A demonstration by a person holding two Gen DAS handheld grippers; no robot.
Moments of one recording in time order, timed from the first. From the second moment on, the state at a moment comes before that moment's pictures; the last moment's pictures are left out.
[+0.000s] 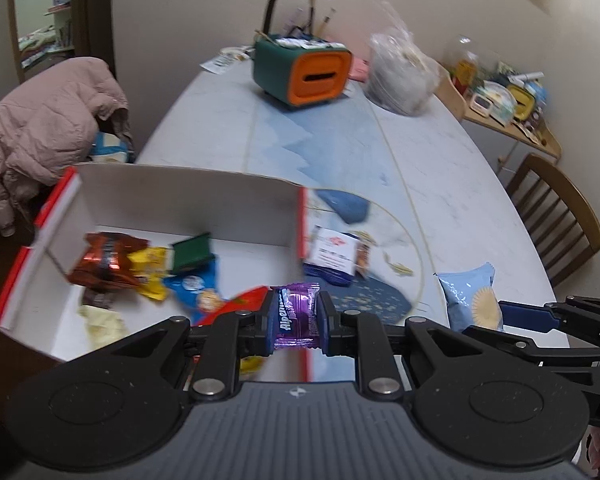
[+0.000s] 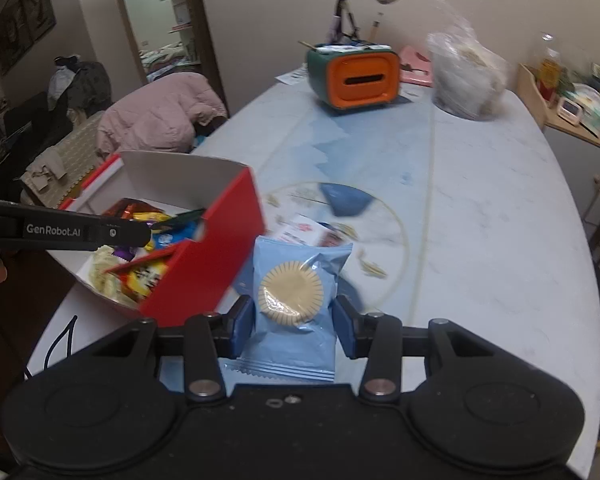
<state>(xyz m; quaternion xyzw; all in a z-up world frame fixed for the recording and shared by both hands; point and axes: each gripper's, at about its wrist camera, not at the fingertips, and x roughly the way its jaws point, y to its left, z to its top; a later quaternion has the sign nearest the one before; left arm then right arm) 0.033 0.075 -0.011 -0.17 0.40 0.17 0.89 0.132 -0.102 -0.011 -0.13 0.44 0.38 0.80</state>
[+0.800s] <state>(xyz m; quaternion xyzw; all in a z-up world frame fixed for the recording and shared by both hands) -0.022 0.201 -0.020 -0.17 0.40 0.23 0.87 0.104 0.044 -0.023 -0.18 0.44 0.42 0.78</state>
